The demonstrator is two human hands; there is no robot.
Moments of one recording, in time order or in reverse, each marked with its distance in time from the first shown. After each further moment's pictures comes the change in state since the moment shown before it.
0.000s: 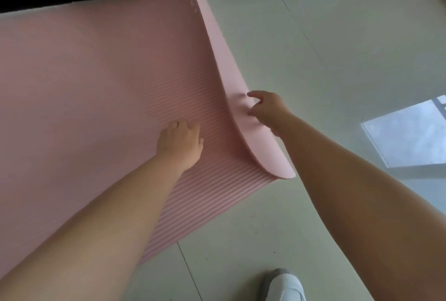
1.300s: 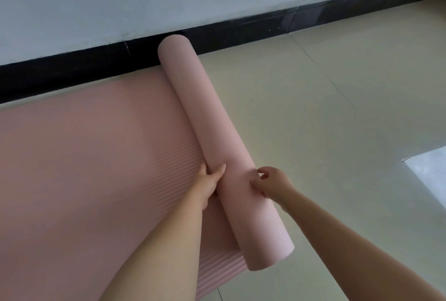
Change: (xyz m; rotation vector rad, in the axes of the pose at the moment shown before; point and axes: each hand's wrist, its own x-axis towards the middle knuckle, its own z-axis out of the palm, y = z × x) left_hand 0.019 -0.038 0.024 -1.643 -0.116 -0.488; right_hand -0.033 0.000 0.069 0.005 -0.161 0.043
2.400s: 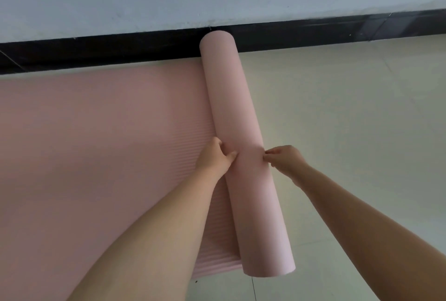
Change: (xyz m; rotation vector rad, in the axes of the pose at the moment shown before) left_hand -0.051 0.025 -0.088 0.727 0.445 0.150; right_hand -0.015 -0.081 0.043 -0.089 -0.152 -0.126
